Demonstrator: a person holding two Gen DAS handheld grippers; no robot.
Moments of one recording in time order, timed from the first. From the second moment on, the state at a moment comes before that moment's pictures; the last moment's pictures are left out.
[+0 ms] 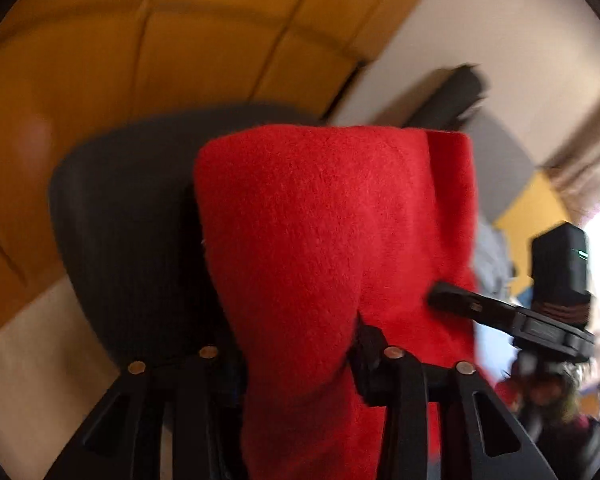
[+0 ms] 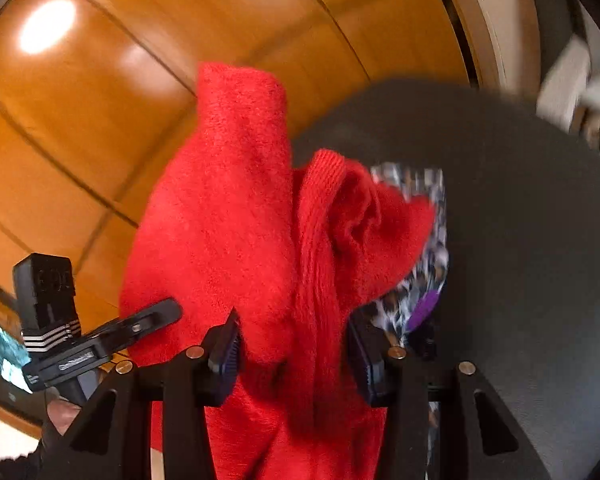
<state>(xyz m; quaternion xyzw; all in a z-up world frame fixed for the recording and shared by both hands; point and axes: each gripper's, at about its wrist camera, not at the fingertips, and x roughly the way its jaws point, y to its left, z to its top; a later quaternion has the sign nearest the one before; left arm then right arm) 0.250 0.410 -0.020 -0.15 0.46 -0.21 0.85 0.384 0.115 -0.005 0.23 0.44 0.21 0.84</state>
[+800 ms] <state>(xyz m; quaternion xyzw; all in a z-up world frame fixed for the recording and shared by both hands) 0.241 0.342 0.021 -0.02 0.41 -0.16 0.90 0.341 0.155 -0.015 0.02 0.45 0.16 0.88</state>
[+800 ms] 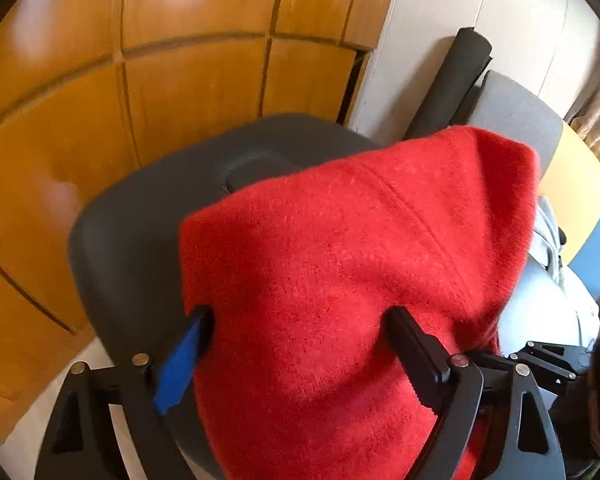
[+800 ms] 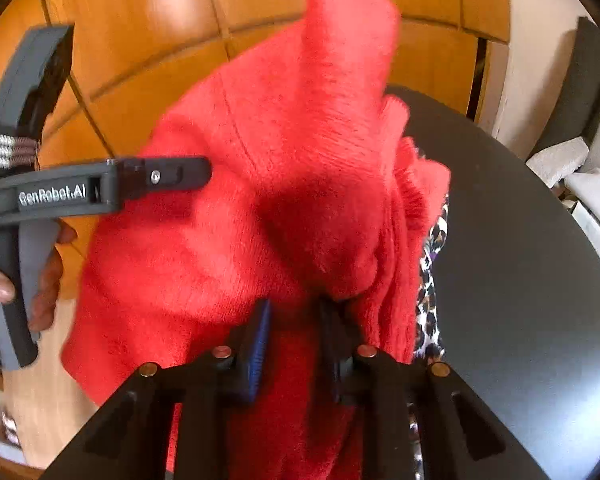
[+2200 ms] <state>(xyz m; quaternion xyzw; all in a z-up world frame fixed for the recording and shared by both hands) -0.045 0.419 0.146 -0.01 0.28 0.00 0.96 0.190 0.266 0.110 -0.03 0.35 0.05 0.93</state>
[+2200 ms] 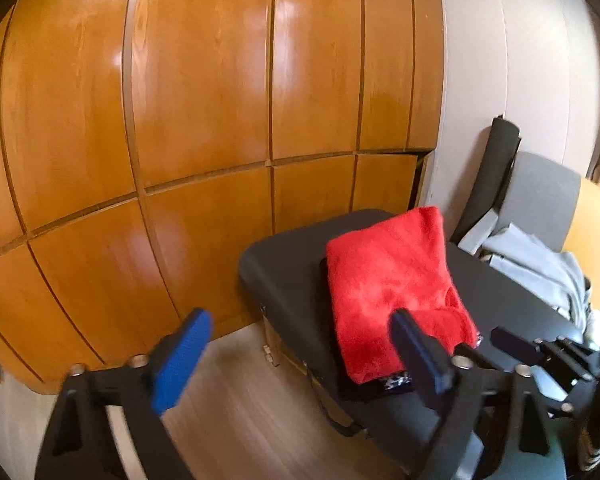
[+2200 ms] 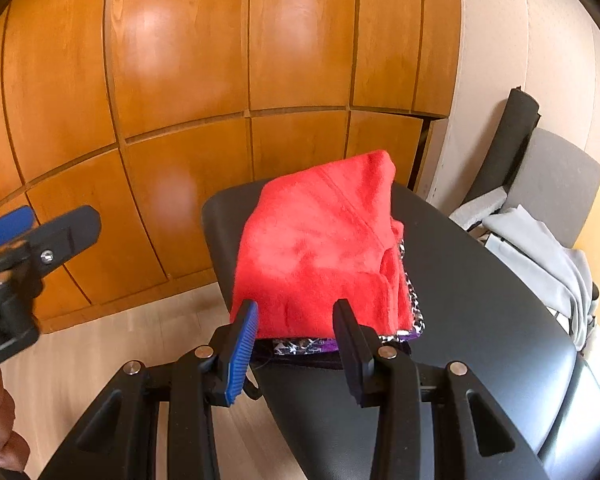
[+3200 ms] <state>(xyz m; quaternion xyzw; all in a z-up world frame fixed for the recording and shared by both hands) -0.037 0.411 0.127 0.00 0.32 -0.01 0.95 0.176 0.261 0.102 -0.02 0.36 0.05 0.93</state>
